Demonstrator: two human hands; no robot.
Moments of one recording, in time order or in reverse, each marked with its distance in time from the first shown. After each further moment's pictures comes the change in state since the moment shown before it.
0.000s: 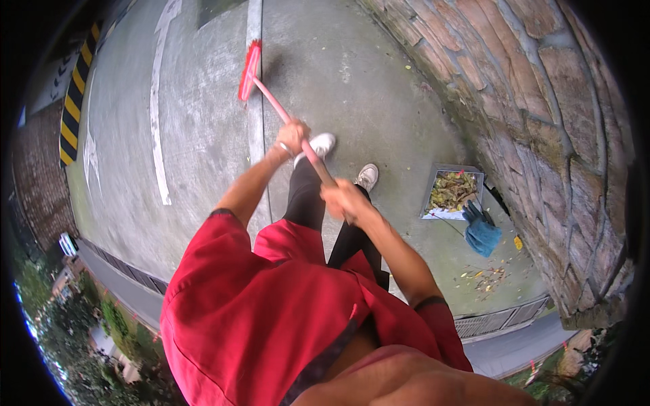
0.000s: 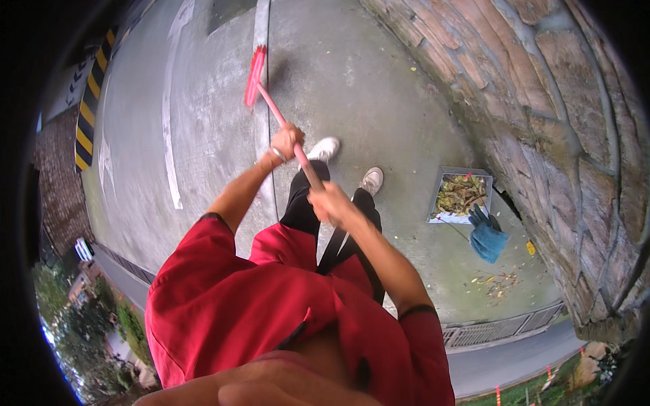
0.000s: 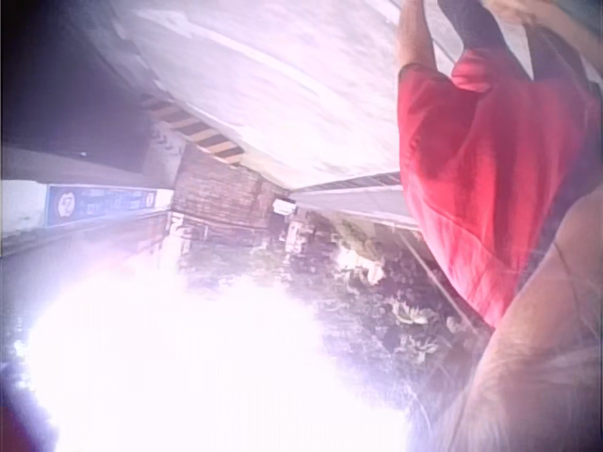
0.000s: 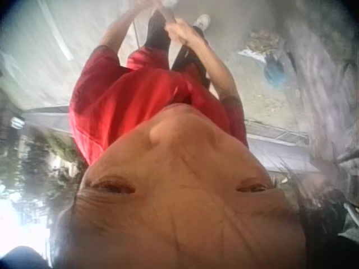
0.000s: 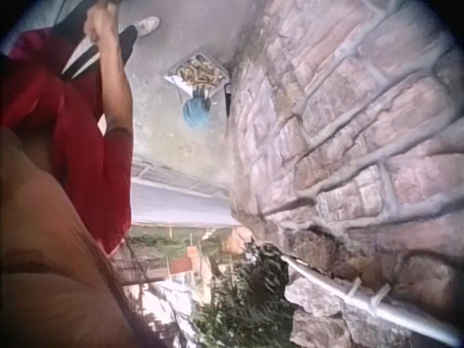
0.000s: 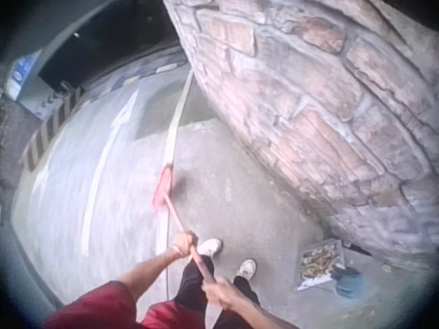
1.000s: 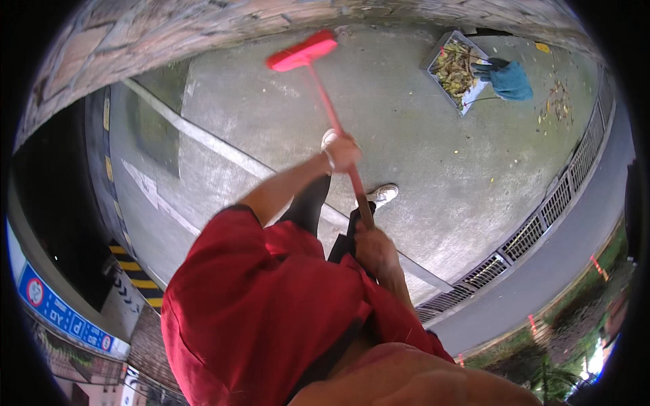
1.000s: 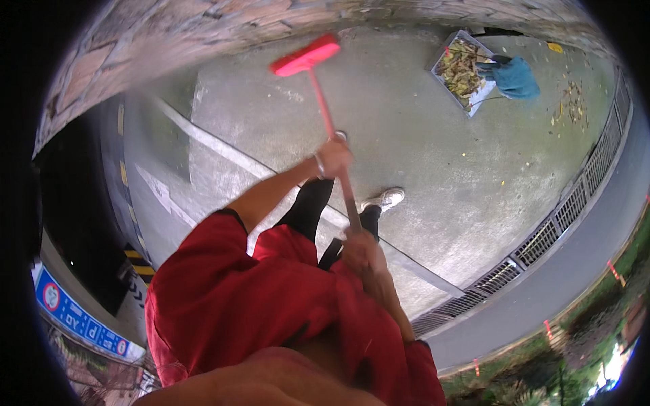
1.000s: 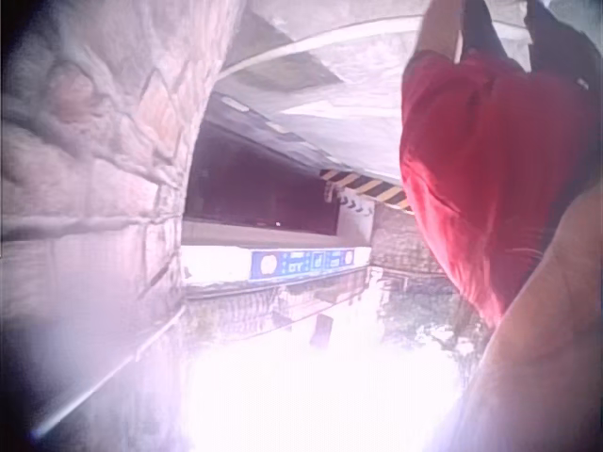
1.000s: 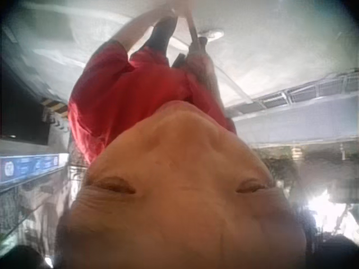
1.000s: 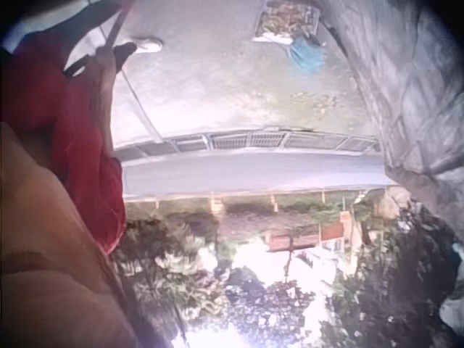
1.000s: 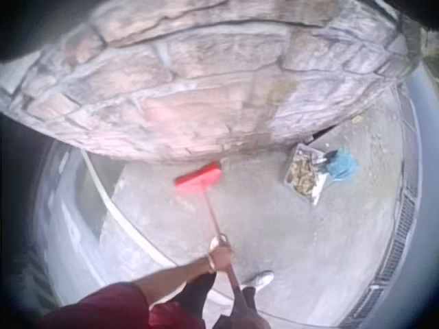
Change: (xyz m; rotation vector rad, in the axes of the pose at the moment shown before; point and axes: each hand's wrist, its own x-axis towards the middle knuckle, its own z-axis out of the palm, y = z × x) left_hand 0.079 0.109 0.008 0.233 -0.528 1.331; right_hand 0.020 0.111 0.127 1.342 0.319 -0.550
